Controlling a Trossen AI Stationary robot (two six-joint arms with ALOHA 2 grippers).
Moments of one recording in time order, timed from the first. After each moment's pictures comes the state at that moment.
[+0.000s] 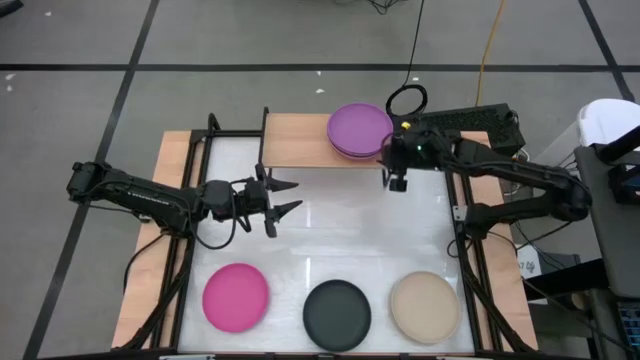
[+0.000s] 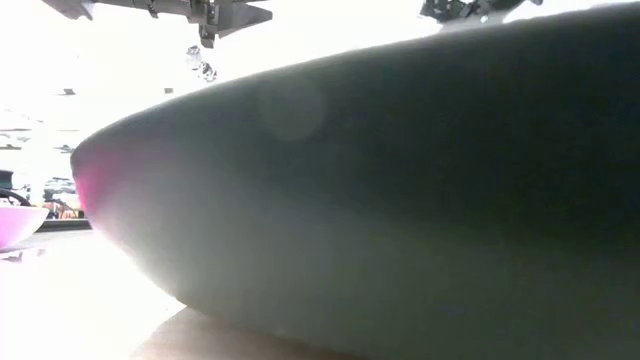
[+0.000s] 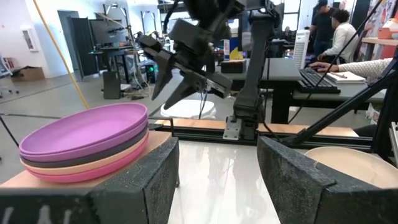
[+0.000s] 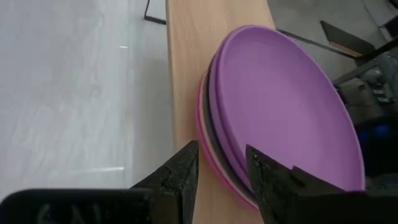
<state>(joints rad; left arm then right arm) -0.11 1.12 0.62 0.52 -0.31 0.05 -0.38 1.11 1.01 -0.57 0.10 -0.48</state>
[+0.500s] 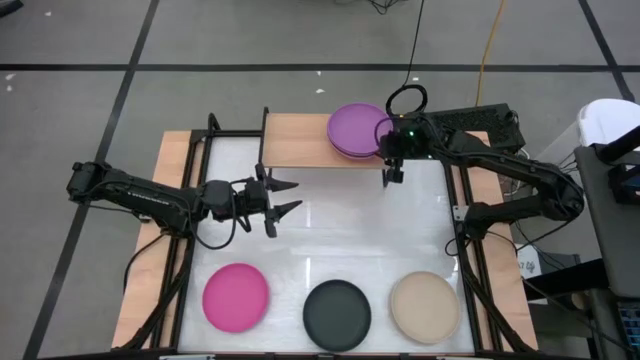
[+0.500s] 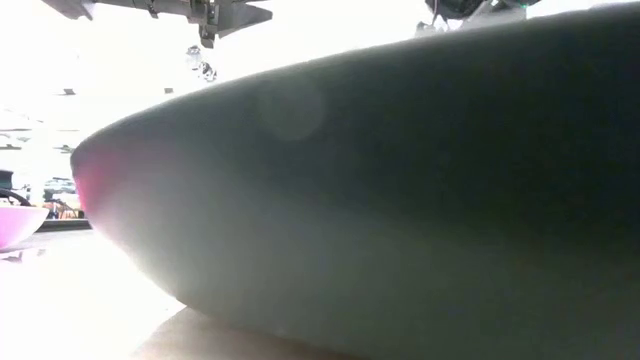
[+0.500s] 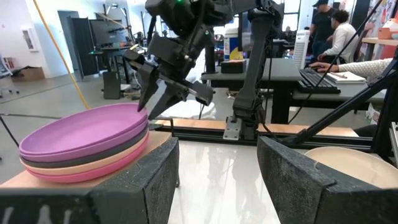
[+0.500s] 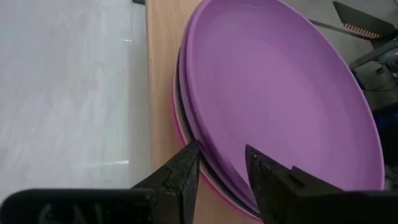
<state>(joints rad) -0.11 1.12 0.62 0.52 -0.31 0.05 -0.52 1.19 1.01 -0.53 -0.01 -0.52</state>
